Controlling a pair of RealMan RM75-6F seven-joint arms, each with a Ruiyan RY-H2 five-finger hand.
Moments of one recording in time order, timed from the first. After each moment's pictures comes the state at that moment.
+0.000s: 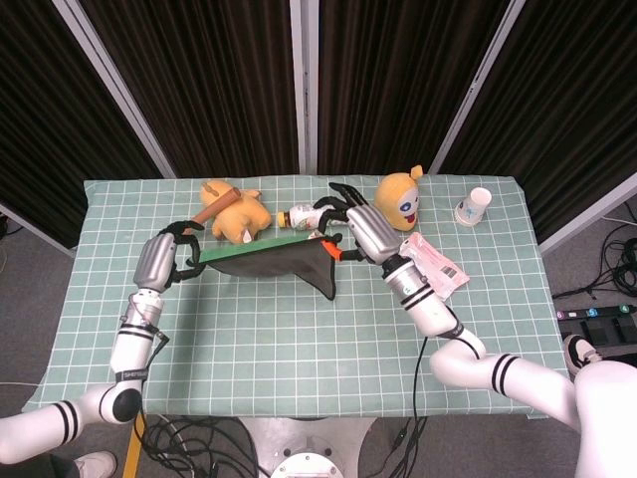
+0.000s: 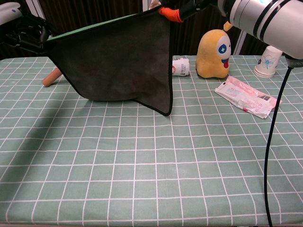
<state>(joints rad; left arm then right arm) -0.57 -1.53 -0.30 -1.46 1.09 1.14 -0.11 0.92 -1.59 0.34 -1.27 -1.34 0.95 0.39</state>
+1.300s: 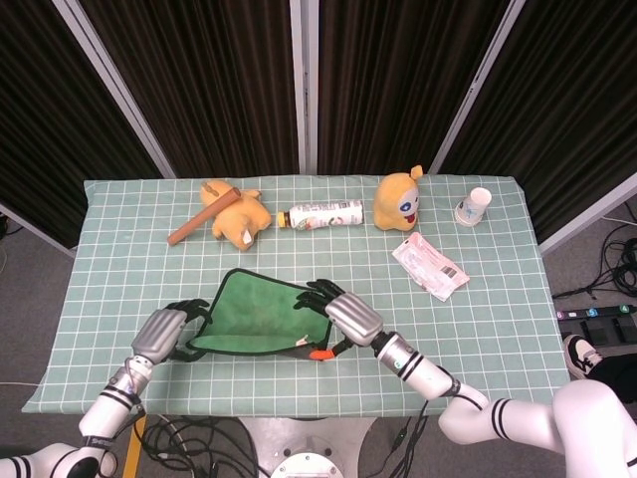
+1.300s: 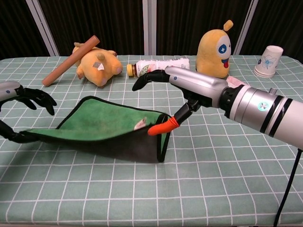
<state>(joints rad) -0.44 -1.39 0.00 -1.63 1.30 1.05 0.01 0.80 -1.70 0.04 -1.31 -1.56 1.01 0.30</state>
